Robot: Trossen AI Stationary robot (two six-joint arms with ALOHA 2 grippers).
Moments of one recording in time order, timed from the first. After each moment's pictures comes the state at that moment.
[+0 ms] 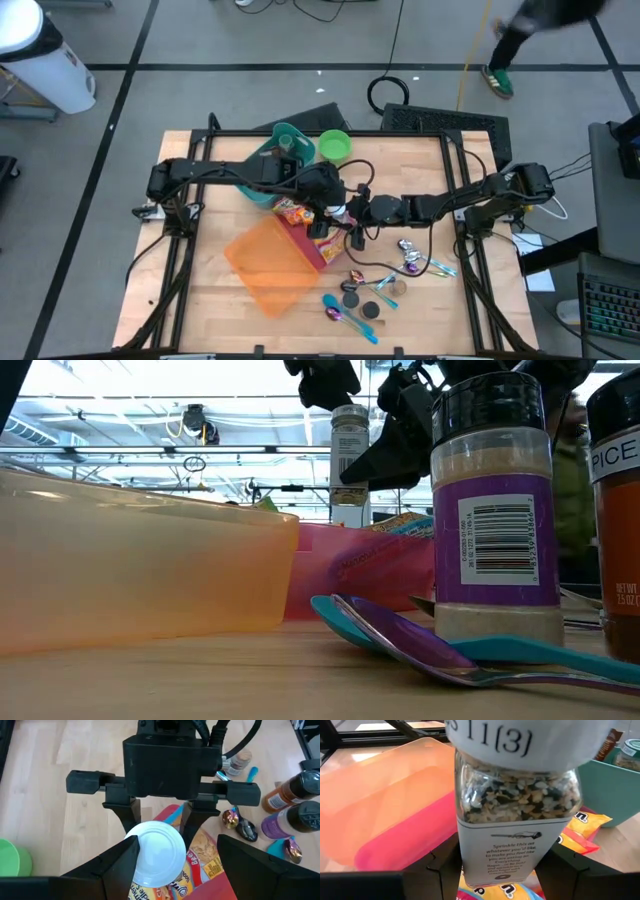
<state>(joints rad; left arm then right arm) 0.01 1.84 1.81 -0.87 0.06 0.07 0.09 1.49 0.73 0.36 0.19 0.10</state>
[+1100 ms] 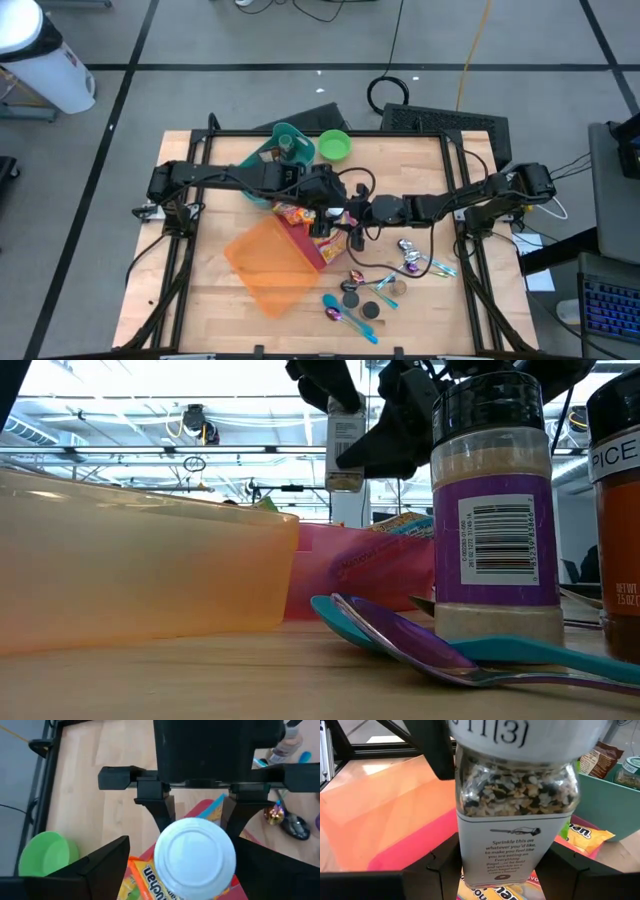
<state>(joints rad) -0.03 1.84 1.81 -0.84 -0.15 0.13 0.09 1.48 0.74 0.38 0.18 0.08</state>
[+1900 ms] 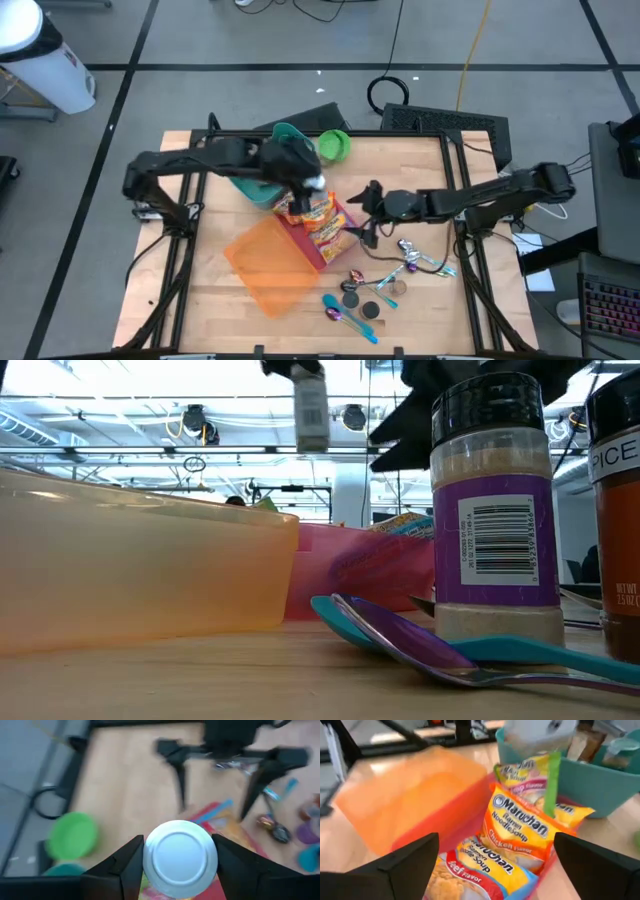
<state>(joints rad) 0.05 1.65 1.81 -0.95 -0.12 0.05 0.09 1.30 0.74 0.13 0.18 0.17</state>
